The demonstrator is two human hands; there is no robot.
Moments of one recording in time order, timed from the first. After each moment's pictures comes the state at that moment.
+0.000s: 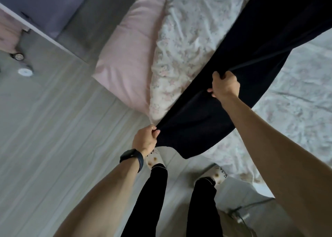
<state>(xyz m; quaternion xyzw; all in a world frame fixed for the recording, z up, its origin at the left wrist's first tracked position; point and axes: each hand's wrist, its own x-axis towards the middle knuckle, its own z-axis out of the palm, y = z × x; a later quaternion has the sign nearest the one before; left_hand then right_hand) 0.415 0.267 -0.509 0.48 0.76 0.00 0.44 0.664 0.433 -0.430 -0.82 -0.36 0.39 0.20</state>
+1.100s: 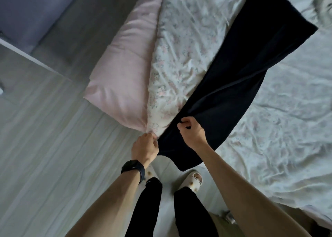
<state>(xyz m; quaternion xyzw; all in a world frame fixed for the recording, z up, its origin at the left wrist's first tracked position) 0.396 0.290 -0.508 0.57 0.71 -0.05 0.41 0.576 0.336 -0.469 -0.78 -0.40 0.47 0.09</state>
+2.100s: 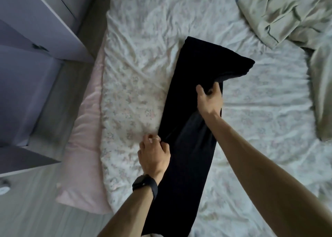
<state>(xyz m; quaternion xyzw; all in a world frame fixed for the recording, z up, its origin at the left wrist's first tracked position) 0.636 0.544 -0.417 0.65 0.71 0.01 0.27 0.843 0.638 -0.406 -0.82 -0.25 0.28 0.43</state>
